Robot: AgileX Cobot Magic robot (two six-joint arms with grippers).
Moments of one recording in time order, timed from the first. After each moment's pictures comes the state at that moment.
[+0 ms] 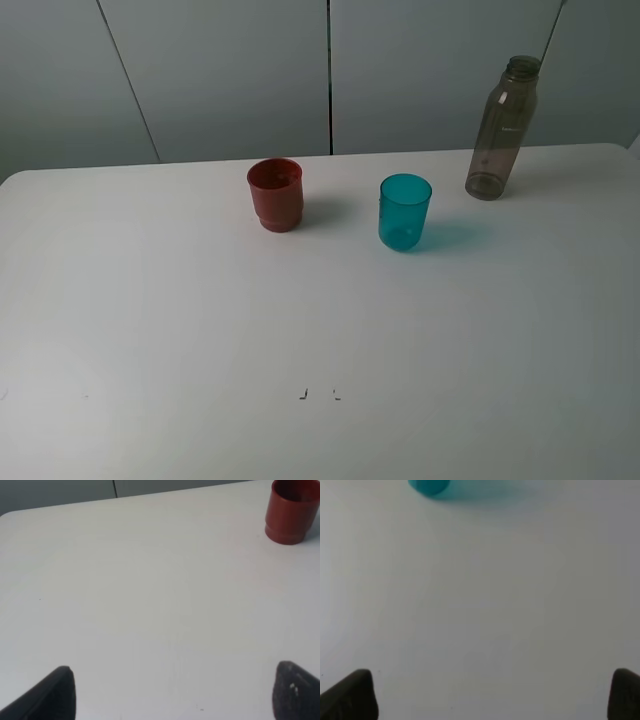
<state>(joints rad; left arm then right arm) -0.11 0.00 -0.51 0.02 1.09 0.01 0.32 0.37 -0.62 -0.06 1.20 0.10</state>
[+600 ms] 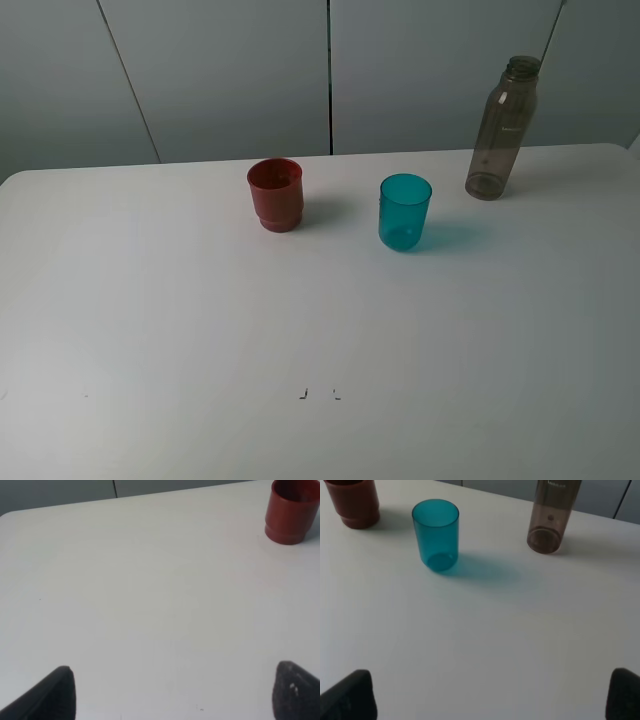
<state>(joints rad) -0.11 0.00 -0.51 0.02 1.09 0.01 0.32 0.02 -0.53 -0.06 1.13 -0.02</state>
